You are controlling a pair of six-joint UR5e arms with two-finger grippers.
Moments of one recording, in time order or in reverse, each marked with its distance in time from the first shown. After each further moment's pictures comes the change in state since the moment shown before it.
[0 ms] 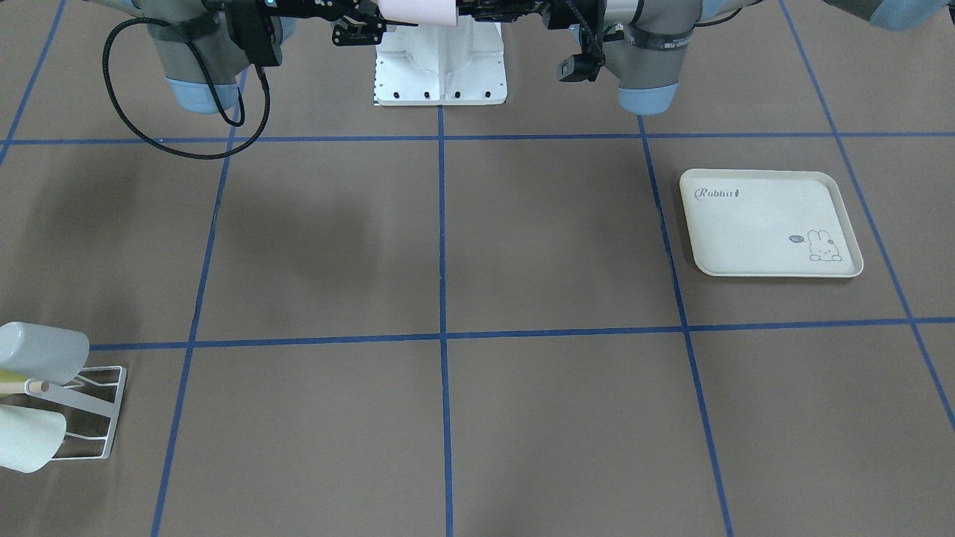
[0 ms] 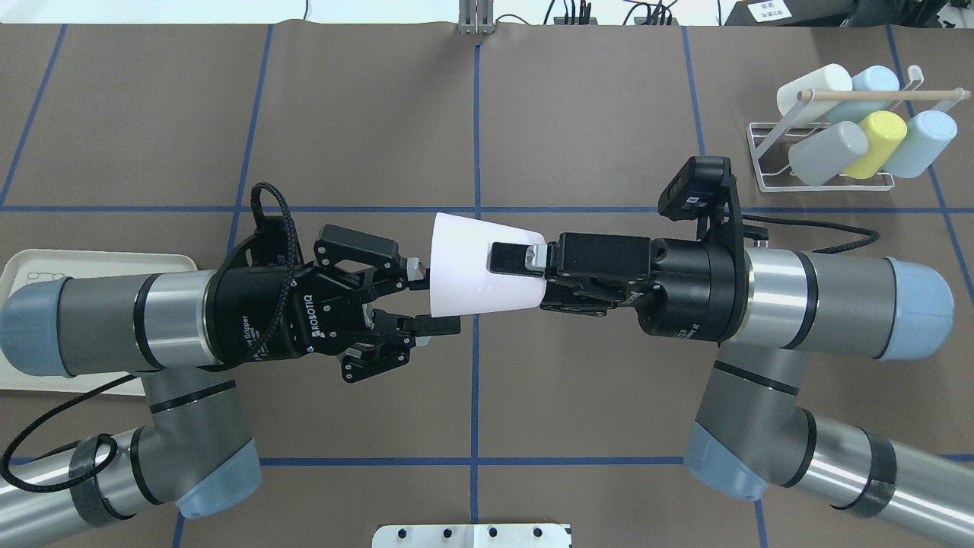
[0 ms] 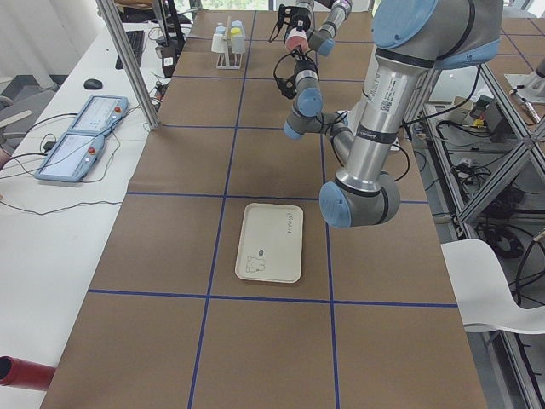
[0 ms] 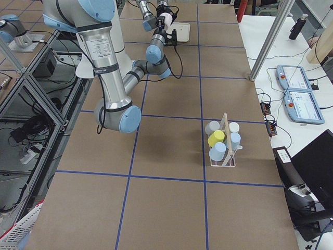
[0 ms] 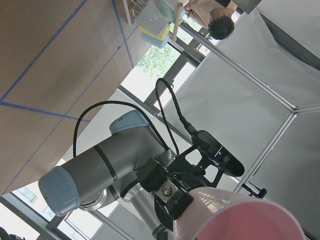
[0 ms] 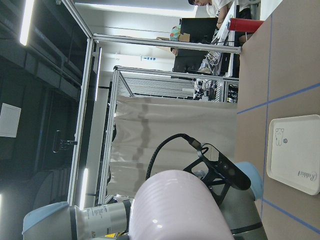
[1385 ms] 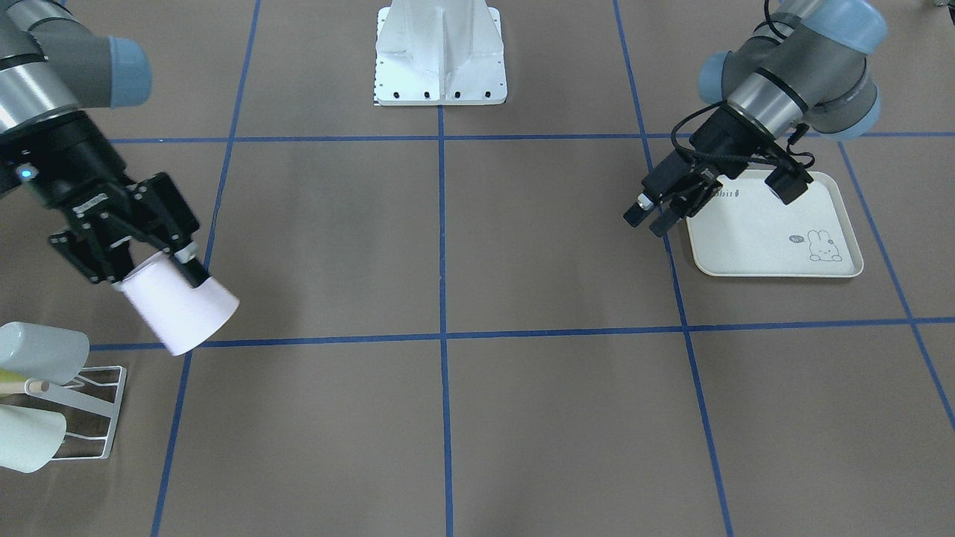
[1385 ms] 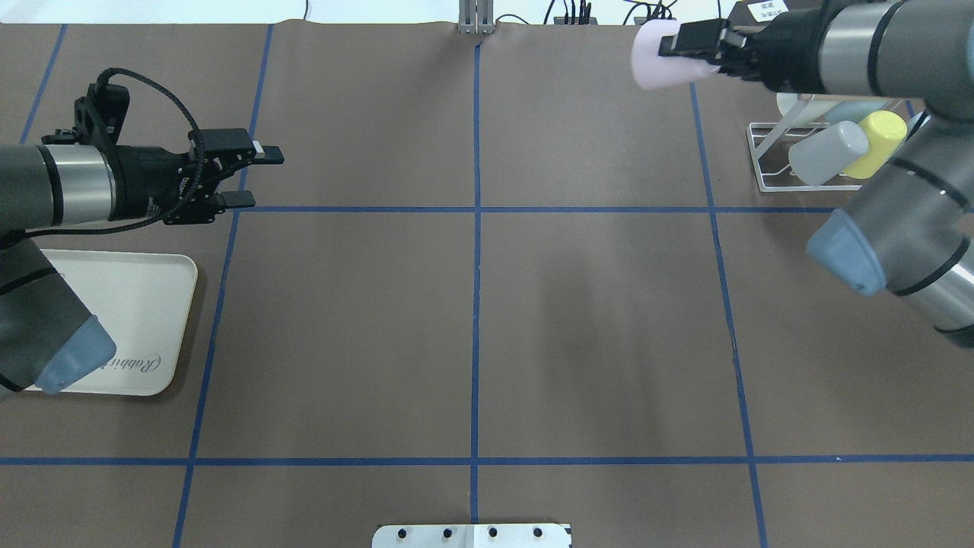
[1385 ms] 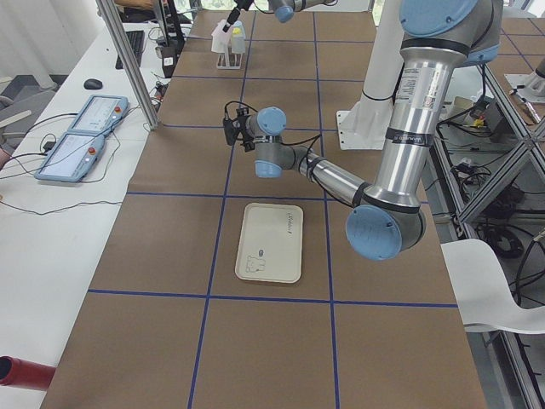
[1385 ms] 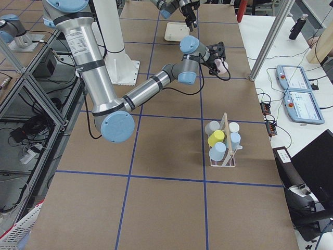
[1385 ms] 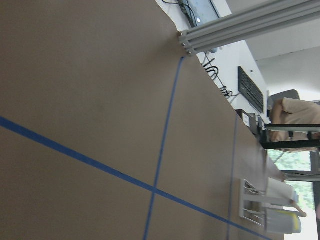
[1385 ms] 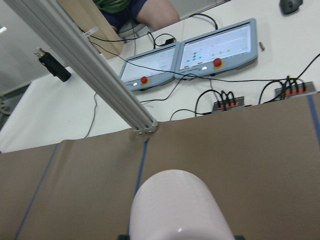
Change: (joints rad) left arm -0.392 0.224 0.048 0.668 -0.170 0.841; right arm 0.572 -0.030 -0.061 -0.998 0.173 -0.682
